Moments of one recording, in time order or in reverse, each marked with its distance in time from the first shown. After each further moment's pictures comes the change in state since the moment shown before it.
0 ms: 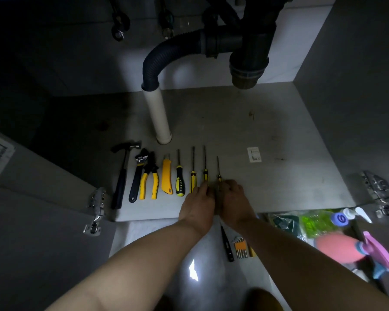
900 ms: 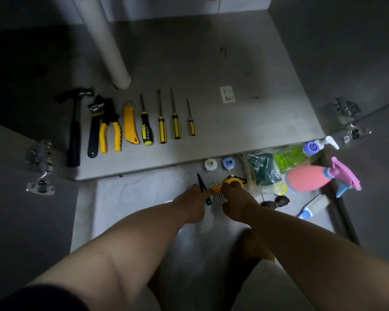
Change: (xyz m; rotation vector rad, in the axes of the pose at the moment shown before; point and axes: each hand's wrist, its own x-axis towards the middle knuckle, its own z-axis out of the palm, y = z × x) left_hand -0.047 0.027 0.117 -0.225 -0.569 0.166; right_hand -0.106 0.076 0.081 0.050 -0.361 0.272
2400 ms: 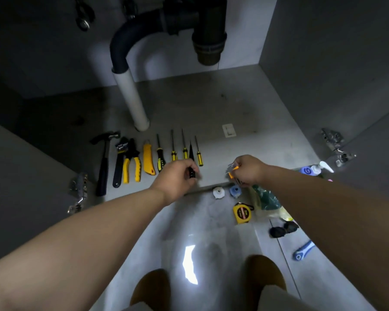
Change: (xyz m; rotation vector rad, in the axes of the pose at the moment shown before) left_hand -0.081 0.009 -0.143 -0.254 0.605 0.013; right_hand -0.010 -0.035 -0.153 0.424 0.193 -0.002
